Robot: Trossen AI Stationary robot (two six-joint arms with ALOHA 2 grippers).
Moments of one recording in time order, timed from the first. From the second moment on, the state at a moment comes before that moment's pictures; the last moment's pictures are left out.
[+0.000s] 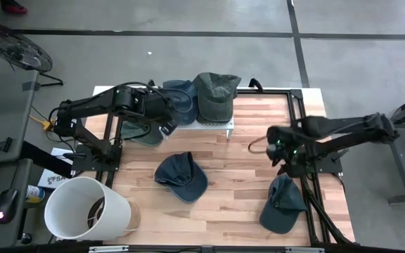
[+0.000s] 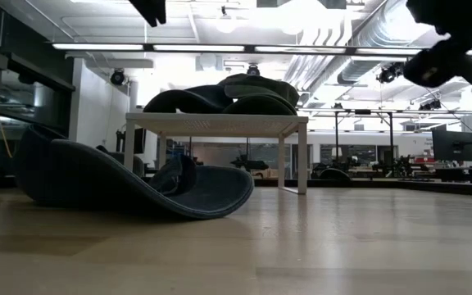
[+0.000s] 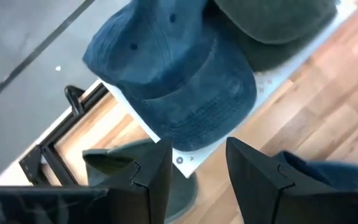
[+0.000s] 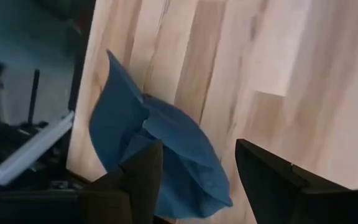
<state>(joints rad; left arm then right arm) 0.03 1.50 1.85 -1.53 -0.53 -0.66 0.04 1.00 0.84 -1.09 -0.47 -0.06</state>
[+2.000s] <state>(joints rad) 0.01 1.50 1.86 -1.20 -0.27 -0.30 0.44 1.30 1.29 -0.94 -0.04 0.18</state>
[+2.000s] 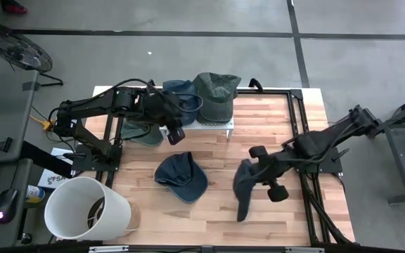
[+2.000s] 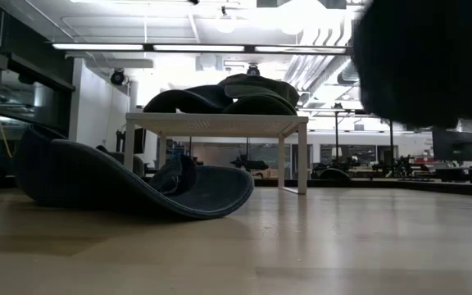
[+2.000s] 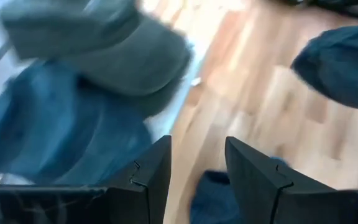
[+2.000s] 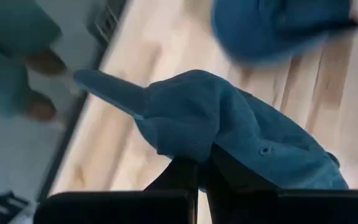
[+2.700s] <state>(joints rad) 0.01 1.51 1.86 -0.60 0.46 0.02 0.44 1.30 1.61 -0.51 -0.15 -0.31</state>
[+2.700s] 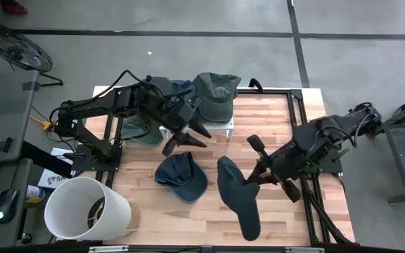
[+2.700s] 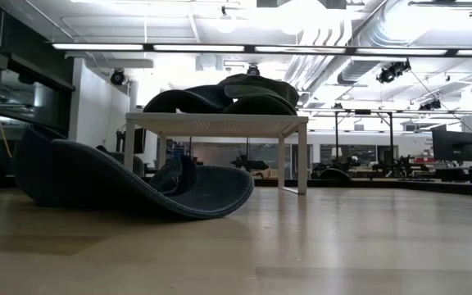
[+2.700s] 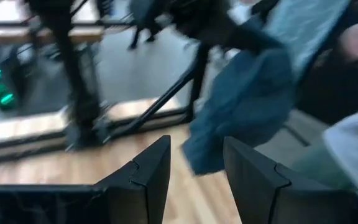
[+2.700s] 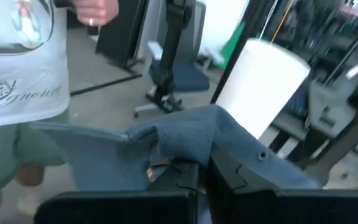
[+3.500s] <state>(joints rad) 0.01 1.63 1.86 -0.38 0.74 -0.06 0.44 1.31 1.61 -0.35 -0.15 -0.40</state>
